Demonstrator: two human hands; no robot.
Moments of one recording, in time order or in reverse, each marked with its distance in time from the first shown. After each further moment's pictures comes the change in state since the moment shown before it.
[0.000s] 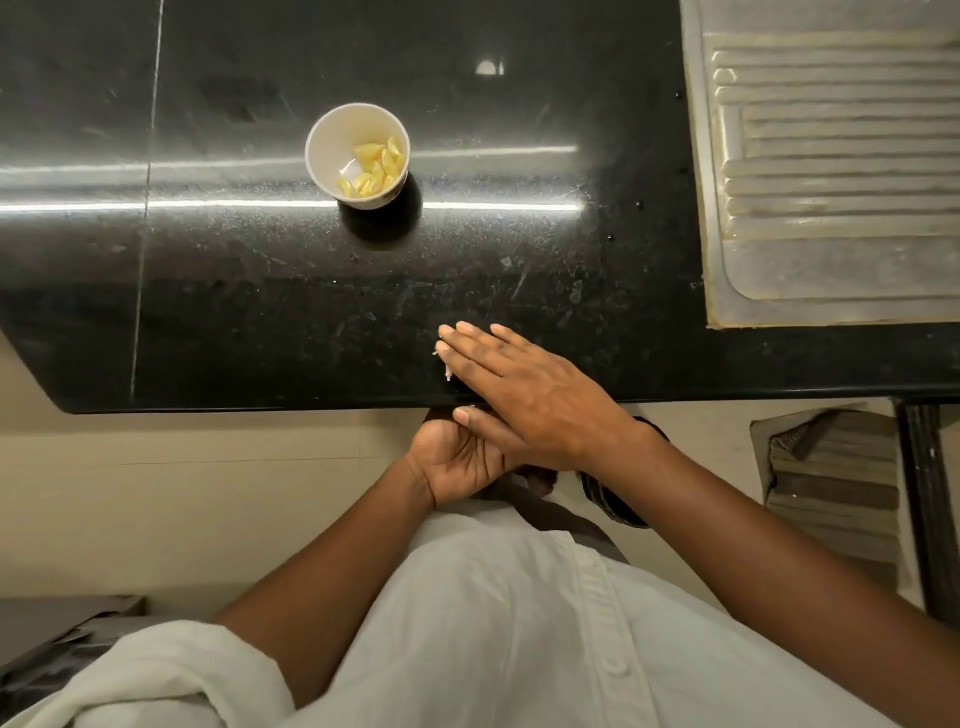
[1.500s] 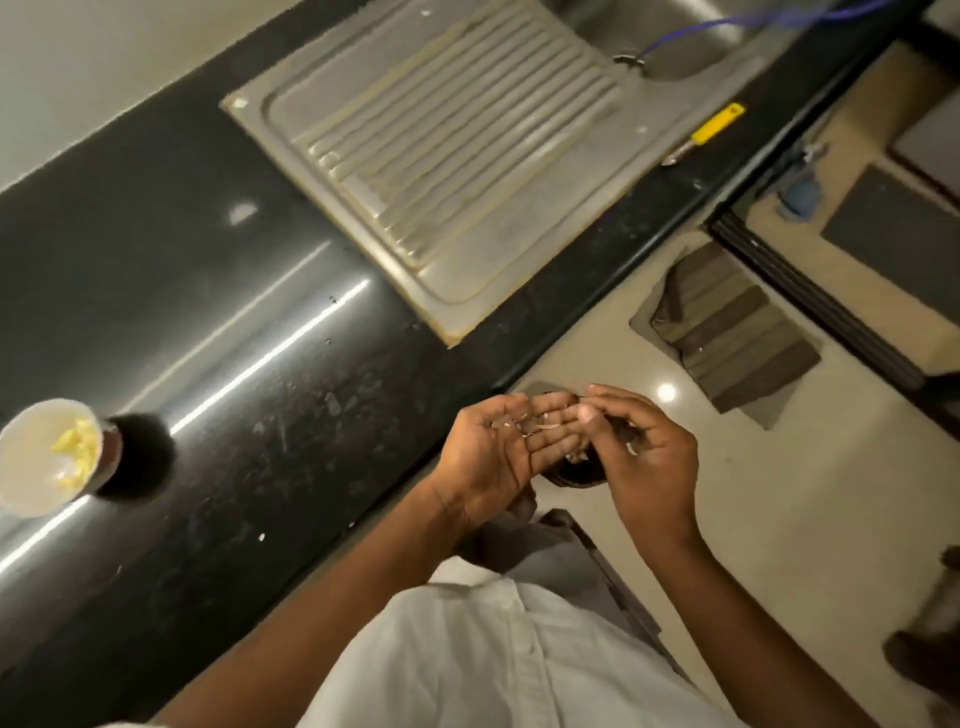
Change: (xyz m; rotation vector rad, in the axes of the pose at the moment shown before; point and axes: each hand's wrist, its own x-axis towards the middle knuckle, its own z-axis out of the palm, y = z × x) left_hand 0.101 -0.124 0.155 0.864 -0.053 -0.314; right_hand -0.217 -0.001 0.041 0.820 1.474 1.228
